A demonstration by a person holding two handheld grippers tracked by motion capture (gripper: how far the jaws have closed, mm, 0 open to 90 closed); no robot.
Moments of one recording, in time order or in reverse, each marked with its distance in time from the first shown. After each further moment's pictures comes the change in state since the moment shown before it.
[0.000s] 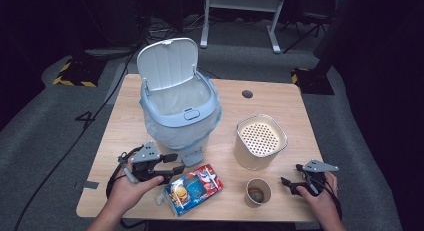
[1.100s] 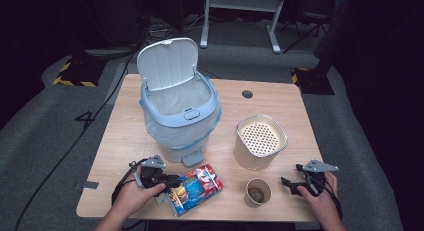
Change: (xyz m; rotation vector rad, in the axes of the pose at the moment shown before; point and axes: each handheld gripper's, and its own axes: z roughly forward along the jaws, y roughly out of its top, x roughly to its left) left arm 0.018 -0.051 0.035 0.251 -0.075 -0.134; right arm 0.000 0.000 0.000 0.000 0.000 0.000
